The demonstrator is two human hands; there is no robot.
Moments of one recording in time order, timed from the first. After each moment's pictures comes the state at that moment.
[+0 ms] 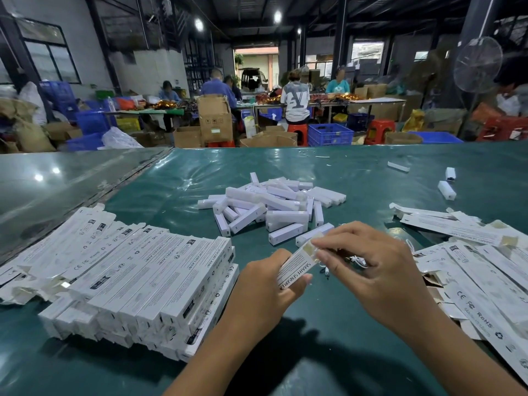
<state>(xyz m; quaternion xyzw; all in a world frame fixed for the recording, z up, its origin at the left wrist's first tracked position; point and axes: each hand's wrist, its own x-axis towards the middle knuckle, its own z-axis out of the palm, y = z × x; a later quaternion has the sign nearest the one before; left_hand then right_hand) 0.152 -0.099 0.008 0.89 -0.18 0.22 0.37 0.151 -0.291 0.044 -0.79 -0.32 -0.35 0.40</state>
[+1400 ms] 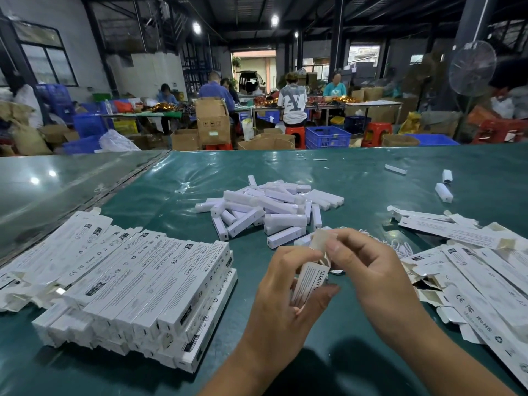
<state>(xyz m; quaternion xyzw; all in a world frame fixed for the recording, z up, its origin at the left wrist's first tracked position) 0.135 -0.128 0.001 0.72 -0.28 0.31 0.55 0.145 -0.278 0.043 -0.69 -0.20 -0.13 0.68</state>
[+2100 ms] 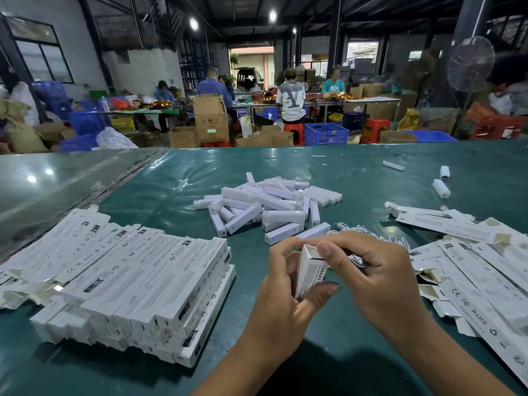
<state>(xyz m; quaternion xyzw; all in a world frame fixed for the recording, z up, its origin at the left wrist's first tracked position) 0.141 -0.134 -0.010 0.69 -0.27 0.19 0.64 0.140 -0.283 0.046 -0.76 -0.29 -0.30 0.50</state>
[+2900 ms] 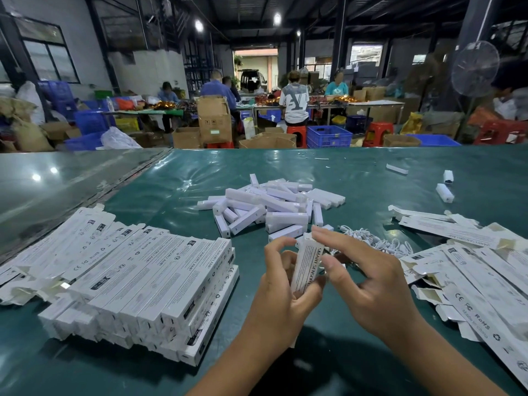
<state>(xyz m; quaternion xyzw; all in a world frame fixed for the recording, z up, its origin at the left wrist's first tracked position) 0.145 -0.126 -0.011 0.73 -0.20 0.15 0.64 0.152 -0.285 0.024 -0.77 -0.30 -0.33 0.45</state>
